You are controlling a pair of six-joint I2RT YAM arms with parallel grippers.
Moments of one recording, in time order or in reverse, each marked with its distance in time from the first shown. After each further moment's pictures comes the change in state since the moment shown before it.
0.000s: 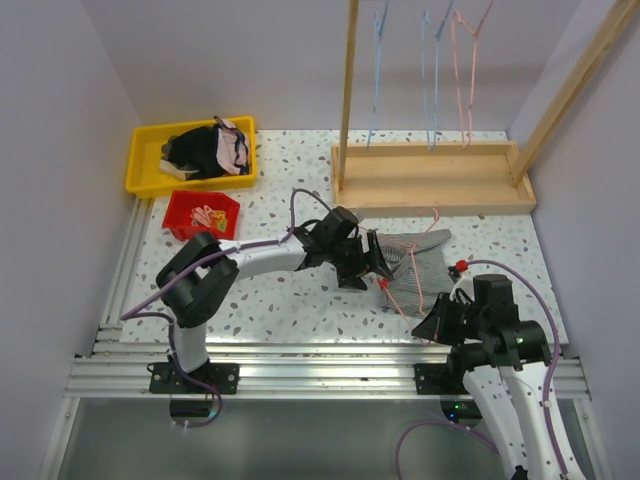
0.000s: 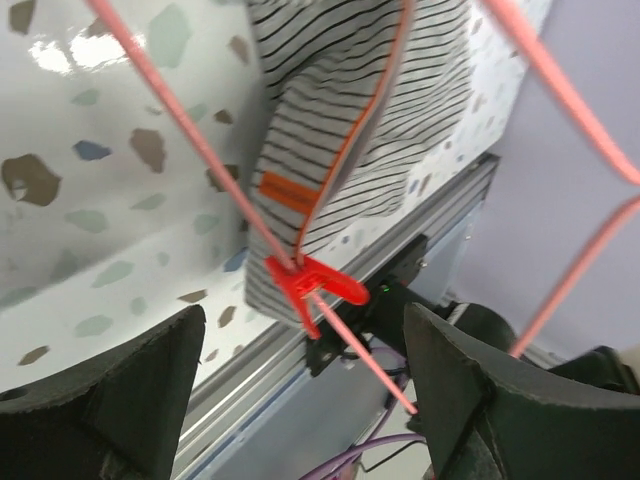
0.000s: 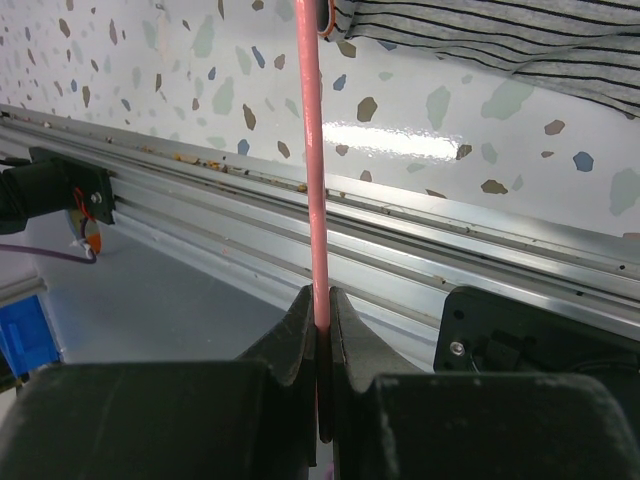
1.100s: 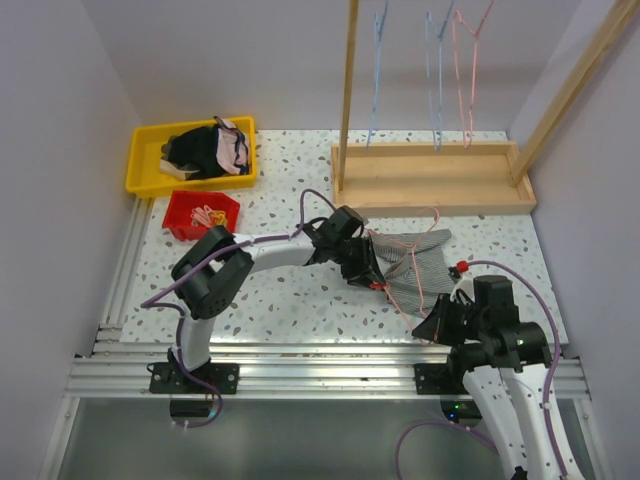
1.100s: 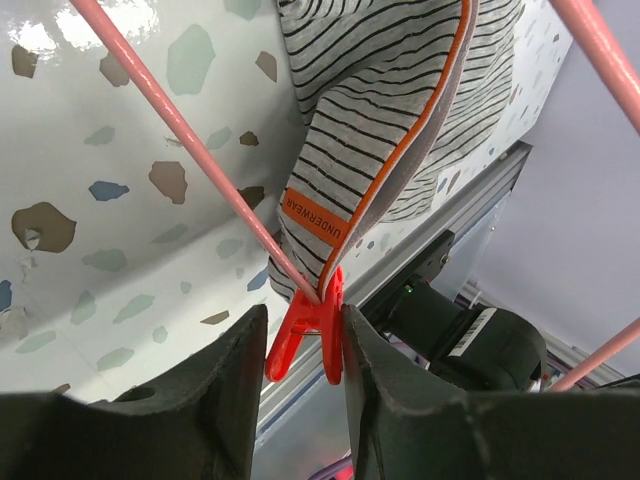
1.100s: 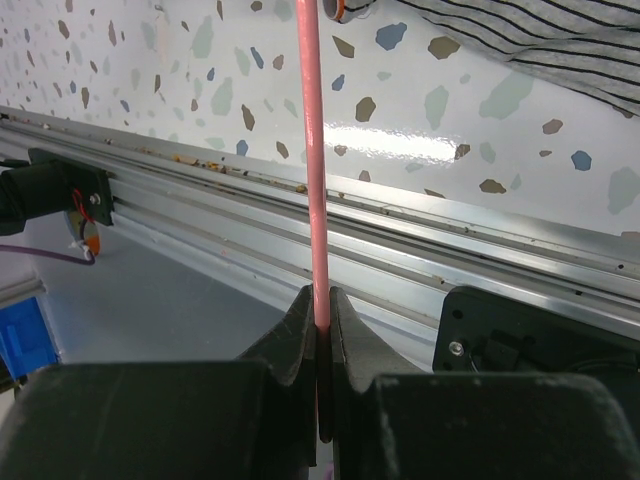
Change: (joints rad) left arm 0.013 0.114 0.087 -0.087 0.056 0.071; right arm 0.000 -0.012 -0.002 -0.003 0.004 0.003
